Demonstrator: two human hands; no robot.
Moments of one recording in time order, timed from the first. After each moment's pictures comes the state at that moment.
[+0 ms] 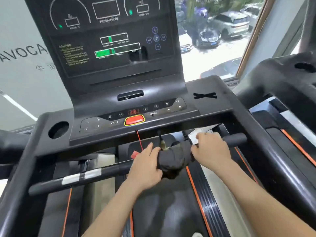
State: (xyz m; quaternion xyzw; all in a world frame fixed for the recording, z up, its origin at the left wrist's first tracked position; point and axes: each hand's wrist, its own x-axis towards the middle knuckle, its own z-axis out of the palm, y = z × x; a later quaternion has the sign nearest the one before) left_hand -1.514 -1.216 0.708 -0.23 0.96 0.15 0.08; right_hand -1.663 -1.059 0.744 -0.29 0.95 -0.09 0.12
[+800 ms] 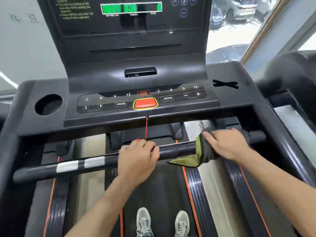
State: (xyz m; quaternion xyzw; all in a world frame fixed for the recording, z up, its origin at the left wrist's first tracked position) left_hand -1.485 -1.262 0.673 -0.25 0.96 0.10 -0.03; right_hand -1.710 -1.069 0.698 -0.46 0.89 0.06 0.04
